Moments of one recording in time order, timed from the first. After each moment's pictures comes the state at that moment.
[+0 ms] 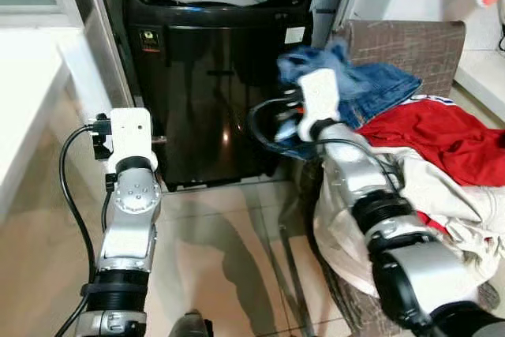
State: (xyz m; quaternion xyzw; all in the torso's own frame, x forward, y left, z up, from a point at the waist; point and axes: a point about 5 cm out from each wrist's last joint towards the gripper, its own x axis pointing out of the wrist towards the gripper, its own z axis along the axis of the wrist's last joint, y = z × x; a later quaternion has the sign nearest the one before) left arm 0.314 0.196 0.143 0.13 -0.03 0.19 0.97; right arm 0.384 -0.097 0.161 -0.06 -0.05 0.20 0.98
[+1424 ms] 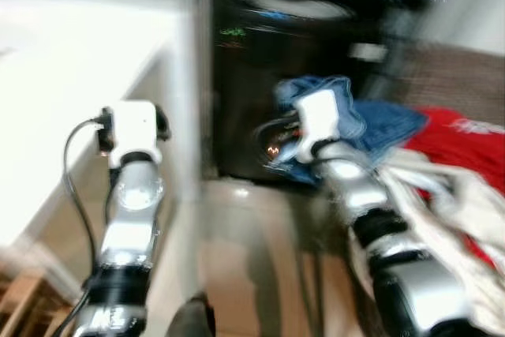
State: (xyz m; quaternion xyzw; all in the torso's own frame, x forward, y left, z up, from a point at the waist) left arm 0.311 0.202 0.137 0.13 -0.02 0.20 0.97; right arm 0.360 -0.056 0.133 -0.02 -0.02 0.31 0.95
